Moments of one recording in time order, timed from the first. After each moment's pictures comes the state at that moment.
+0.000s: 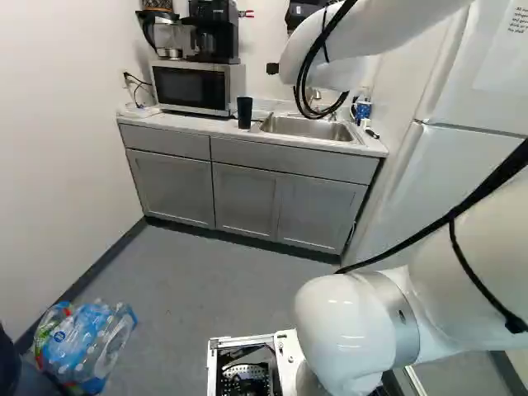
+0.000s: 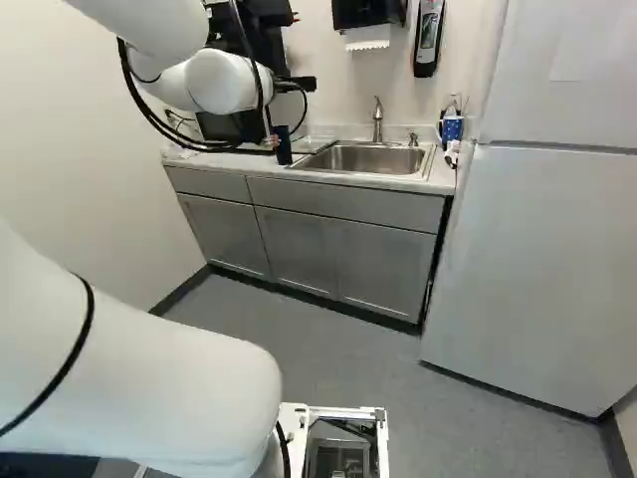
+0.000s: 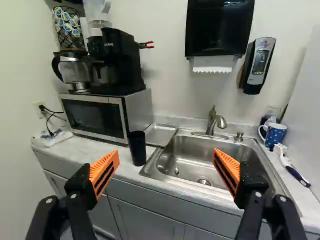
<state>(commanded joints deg) 0.0 16.6 -46.8 0.0 23.4 0.0</state>
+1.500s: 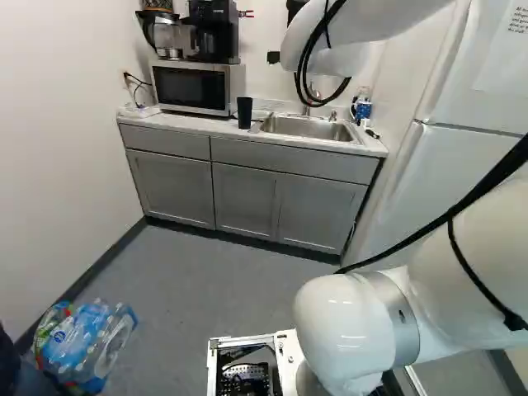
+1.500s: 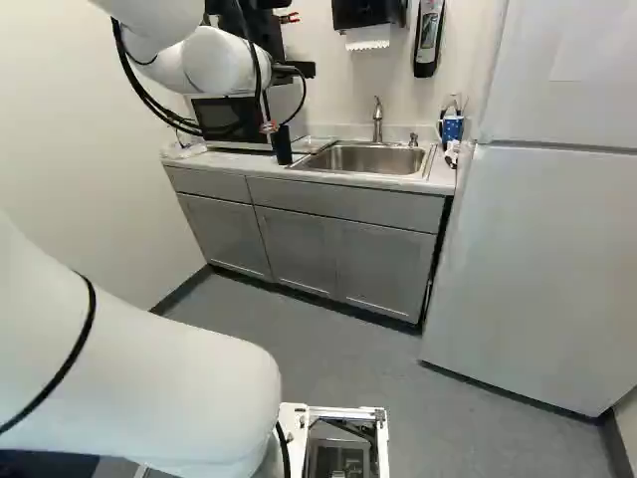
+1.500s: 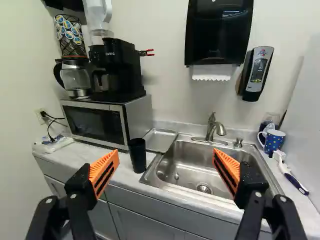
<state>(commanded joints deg) 0.0 16.4 -49.8 0.0 21.6 0.0</state>
